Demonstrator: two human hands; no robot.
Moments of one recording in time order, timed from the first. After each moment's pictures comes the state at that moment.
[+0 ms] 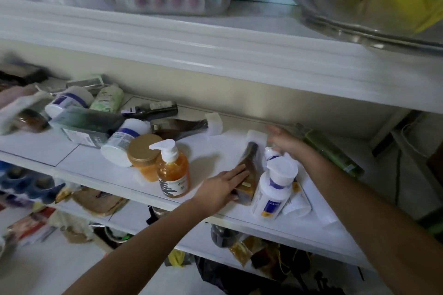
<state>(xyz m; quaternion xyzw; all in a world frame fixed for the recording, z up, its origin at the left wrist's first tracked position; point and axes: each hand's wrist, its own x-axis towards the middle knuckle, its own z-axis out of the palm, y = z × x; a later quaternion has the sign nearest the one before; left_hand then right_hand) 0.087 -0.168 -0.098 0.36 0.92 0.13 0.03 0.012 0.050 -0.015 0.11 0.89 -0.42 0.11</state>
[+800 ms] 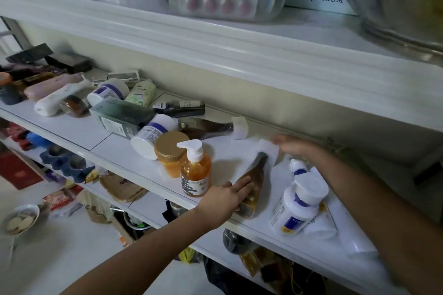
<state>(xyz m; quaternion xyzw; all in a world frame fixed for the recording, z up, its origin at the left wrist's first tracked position) 0.111 -0.193 -0.083 0.31 0.95 0.03 0.02 -0.031 0.015 -0.016 0.00 0.94 -0.25 0.22</state>
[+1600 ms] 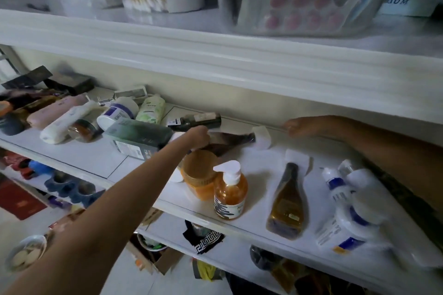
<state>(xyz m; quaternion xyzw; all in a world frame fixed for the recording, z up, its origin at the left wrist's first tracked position) -0.061 -0.327 0.002 -0.01 0.97 0.20 0.16 -0.116 0.011 0.010 -0.07 0.95 -0.17 0.26</state>
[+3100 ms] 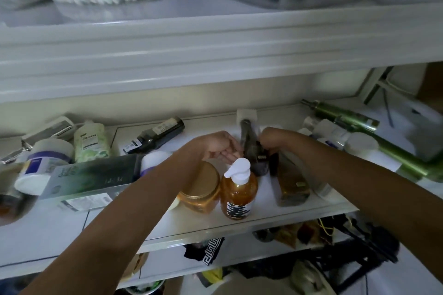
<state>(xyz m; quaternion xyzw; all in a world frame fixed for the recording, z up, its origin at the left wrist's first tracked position) -0.085 -0.270 -0.029 0.20 0.77 0.39 0.46 -0.011 -0.116 -0.014 0.26 0.88 -0.34 0.22</state>
